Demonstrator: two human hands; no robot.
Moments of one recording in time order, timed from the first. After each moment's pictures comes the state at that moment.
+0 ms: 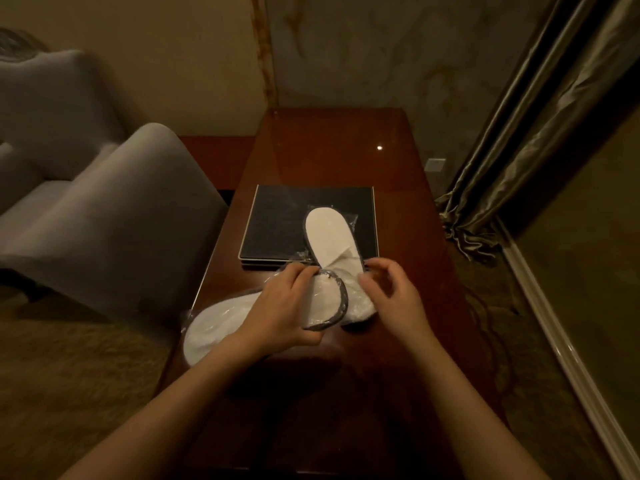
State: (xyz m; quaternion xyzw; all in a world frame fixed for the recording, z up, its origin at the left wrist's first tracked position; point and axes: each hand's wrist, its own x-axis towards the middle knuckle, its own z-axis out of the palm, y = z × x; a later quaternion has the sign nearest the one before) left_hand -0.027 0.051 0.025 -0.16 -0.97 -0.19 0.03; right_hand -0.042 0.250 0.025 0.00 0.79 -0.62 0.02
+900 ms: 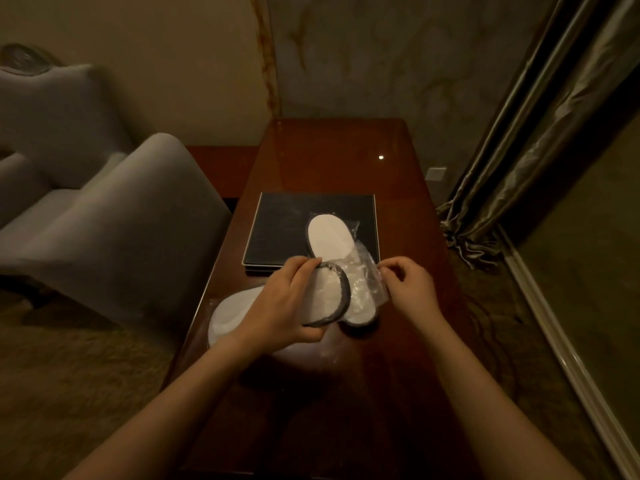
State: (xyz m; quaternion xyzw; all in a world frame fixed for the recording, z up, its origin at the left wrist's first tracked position) left_hand -0.024 0.048 0.040 -0.19 -0.96 -0.21 0.07; right_hand -0.063 0.257 0.047 0.08 0.85 -0.51 0.02
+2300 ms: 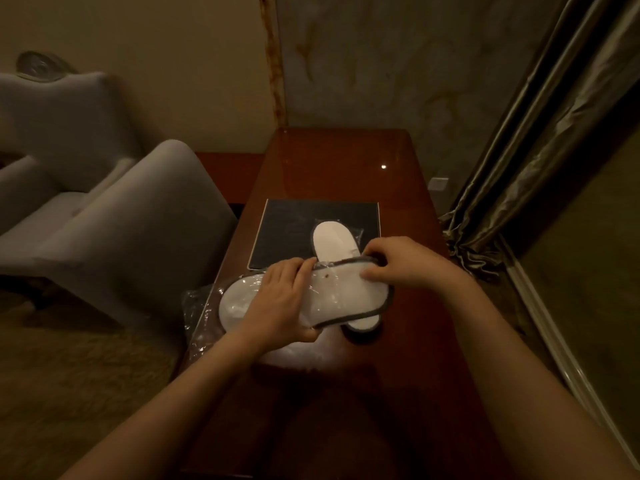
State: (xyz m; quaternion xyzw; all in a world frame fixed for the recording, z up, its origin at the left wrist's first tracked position) left_hand -0.031 0.039 0.033 -0.17 -0.98 -0.08 0.12; right_hand -0.086 0.248 0.121 -0.21 0.93 -0.24 0.18
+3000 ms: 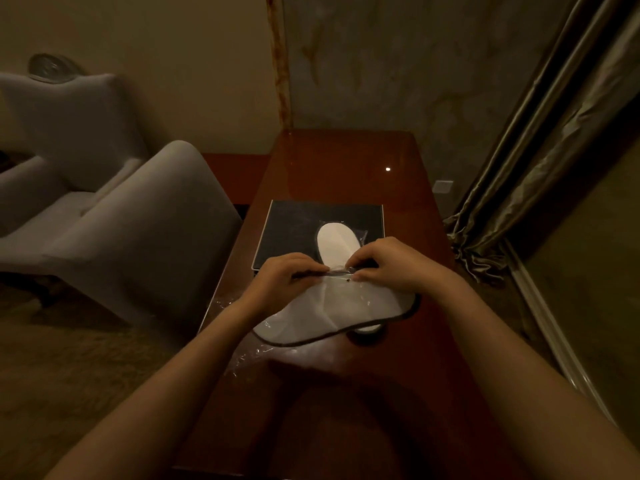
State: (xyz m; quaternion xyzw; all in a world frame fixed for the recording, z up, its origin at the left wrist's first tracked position) left_hand -0.058 0.028 0.059 -0.21 -0.92 -0.31 0.09; right_hand -0.091 0.236 0.112 -0.30 0.92 -0.20 0.14
